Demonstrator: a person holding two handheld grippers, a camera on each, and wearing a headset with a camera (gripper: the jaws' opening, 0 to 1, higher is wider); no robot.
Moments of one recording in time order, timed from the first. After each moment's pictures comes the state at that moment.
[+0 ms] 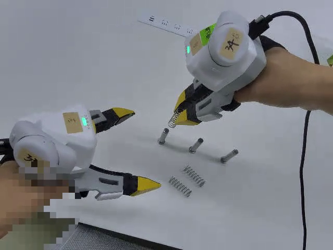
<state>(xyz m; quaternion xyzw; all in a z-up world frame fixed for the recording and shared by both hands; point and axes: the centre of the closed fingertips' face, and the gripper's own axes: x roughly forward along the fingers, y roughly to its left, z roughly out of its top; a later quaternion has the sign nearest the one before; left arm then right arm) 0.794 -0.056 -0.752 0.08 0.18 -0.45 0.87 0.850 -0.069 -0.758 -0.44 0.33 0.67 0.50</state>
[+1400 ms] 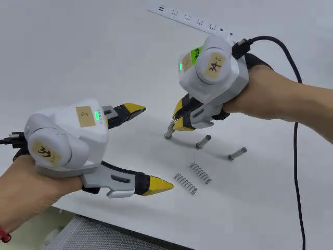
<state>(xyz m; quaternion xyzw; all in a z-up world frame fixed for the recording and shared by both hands) 0.794 -0.065 -0.757 0.04 0.19 -0.46 0.87 0.848 -0.066 -0.806 -0.44 0.35 0.67 0.49</state>
